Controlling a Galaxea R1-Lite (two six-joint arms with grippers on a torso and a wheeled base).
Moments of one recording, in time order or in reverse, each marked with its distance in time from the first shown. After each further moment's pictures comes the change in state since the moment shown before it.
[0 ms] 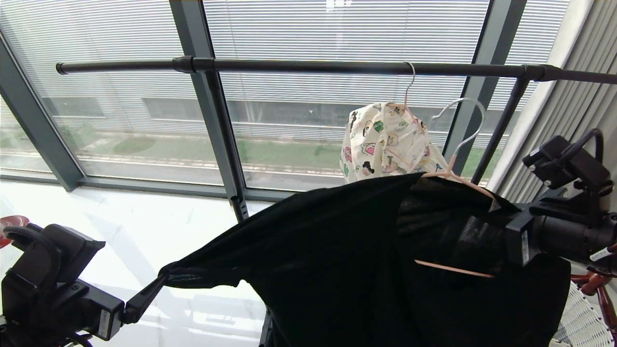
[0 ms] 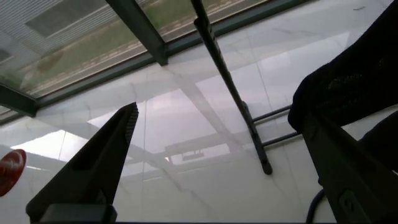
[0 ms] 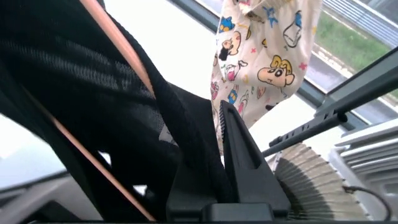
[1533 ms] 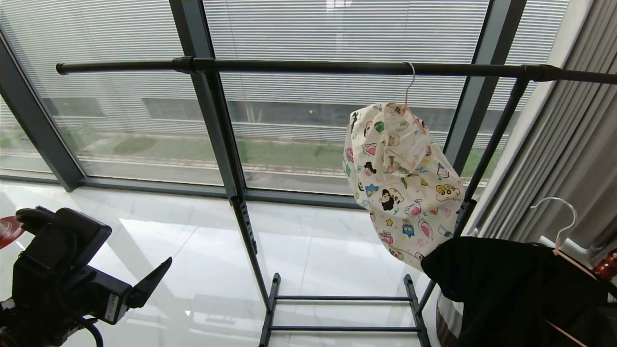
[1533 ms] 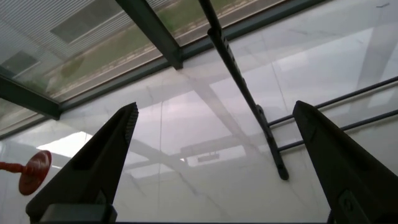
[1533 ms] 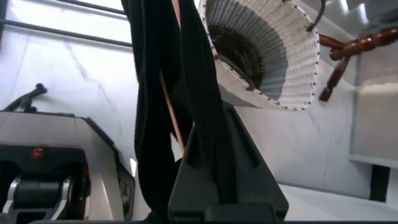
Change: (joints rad) left arm -0.080 0.027 -0.062 0.016 0.129 0.032; right arm -0.443 -0.283 0.229 0.462 -0.152 -0.006
